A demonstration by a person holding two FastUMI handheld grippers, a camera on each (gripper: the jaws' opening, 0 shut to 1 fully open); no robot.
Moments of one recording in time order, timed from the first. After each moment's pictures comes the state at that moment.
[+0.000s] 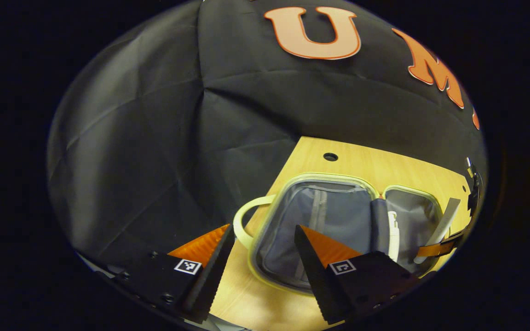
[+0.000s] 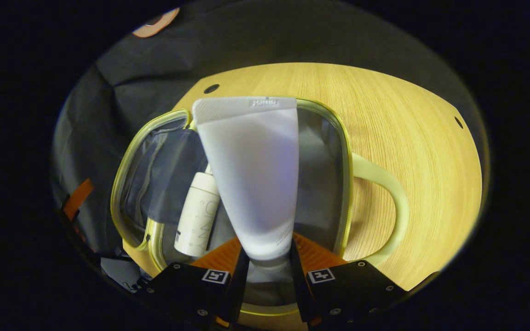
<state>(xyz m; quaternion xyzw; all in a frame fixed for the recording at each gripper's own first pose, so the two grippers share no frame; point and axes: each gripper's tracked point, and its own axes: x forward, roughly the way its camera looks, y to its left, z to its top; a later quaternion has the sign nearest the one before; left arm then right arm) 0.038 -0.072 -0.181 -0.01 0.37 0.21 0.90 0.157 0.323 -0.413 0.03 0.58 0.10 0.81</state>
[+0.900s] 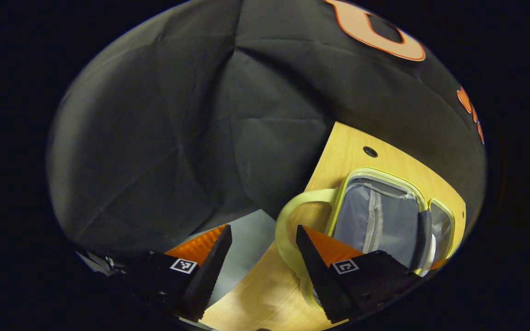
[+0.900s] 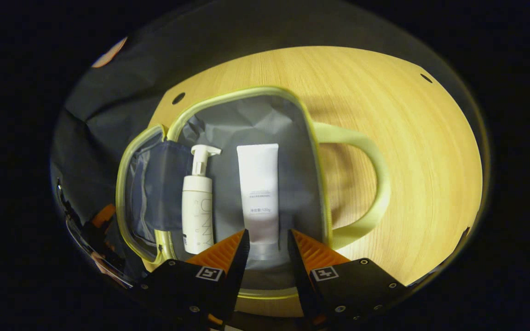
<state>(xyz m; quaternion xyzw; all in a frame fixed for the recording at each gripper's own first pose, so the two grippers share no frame) 0.060 0.021 -0.278 -0.14 0.41 0.23 0.87 0.133 0.302 -0.375 0.14 0.58 0.02 0.80</state>
